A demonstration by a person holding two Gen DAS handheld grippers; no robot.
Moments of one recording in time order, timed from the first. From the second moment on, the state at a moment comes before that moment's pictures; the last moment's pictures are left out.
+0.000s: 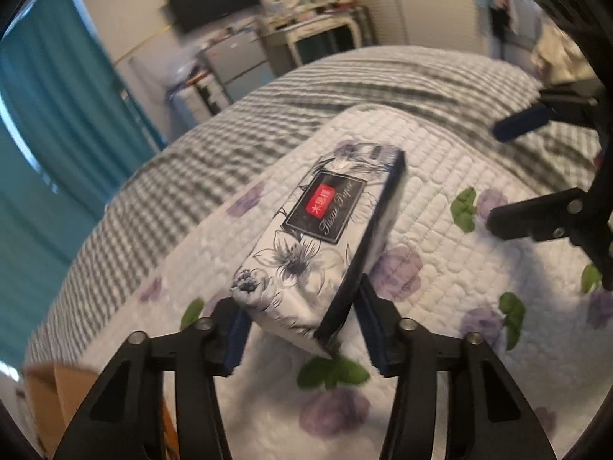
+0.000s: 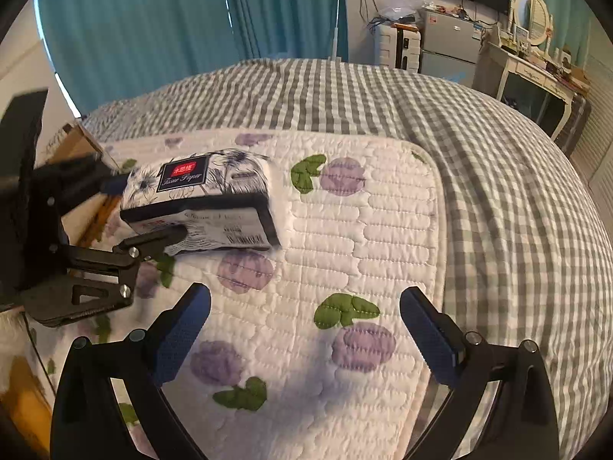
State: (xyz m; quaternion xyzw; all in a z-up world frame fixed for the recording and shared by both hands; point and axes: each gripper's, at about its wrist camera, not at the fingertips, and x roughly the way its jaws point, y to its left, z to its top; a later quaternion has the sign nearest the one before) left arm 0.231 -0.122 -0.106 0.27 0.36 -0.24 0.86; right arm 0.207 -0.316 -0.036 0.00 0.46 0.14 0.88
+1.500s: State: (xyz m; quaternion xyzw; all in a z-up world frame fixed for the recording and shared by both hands) left arm 0.174 0.156 -0.043 0.13 0.32 -0.06 0.94; right arm 0.166 -0.010 0.025 -0.11 0.41 0.24 0.87
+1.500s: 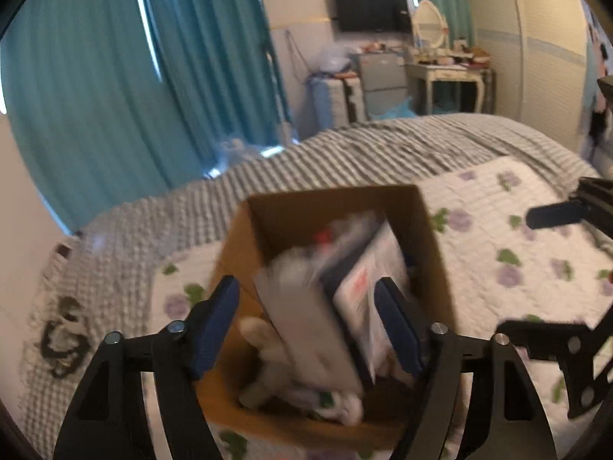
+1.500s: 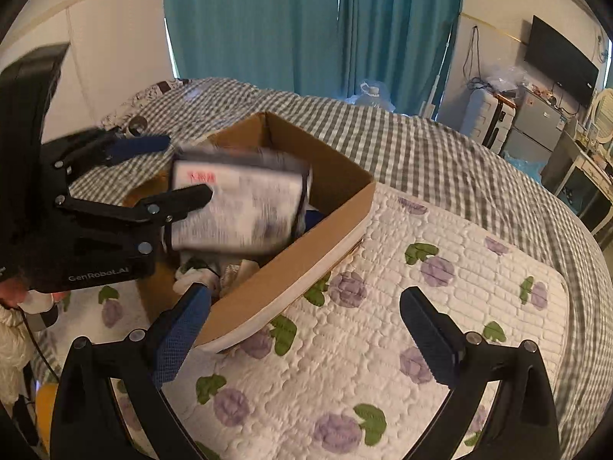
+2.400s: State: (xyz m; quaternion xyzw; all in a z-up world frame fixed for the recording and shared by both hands) left arm 0.007 0.154 0.131 0.04 0.10 -0.01 0.99; right arm 0.023 -0.069 0.210 -0.01 0.20 0.14 0.97
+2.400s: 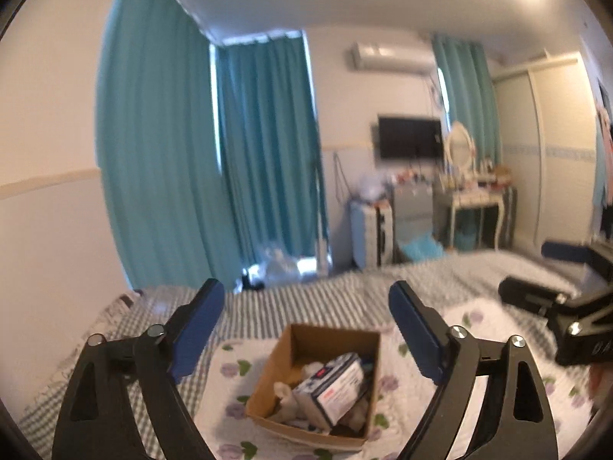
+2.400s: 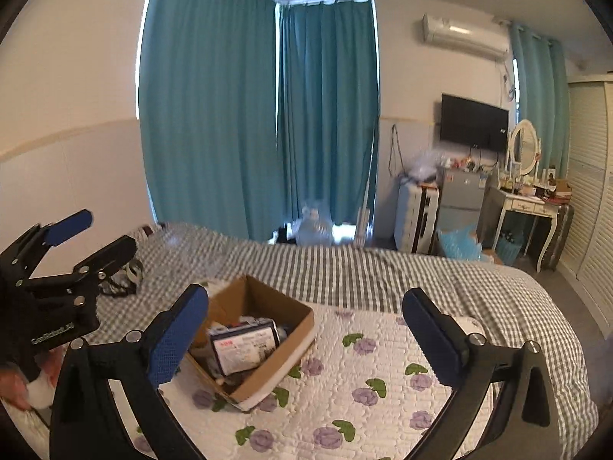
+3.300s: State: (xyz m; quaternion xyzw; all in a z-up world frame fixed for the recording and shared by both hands) left arm -0.012 0.141 0.030 0.03 0.15 0.01 0.99; right arm 0.014 -0.093 0.105 0.03 0.21 0.11 0.97
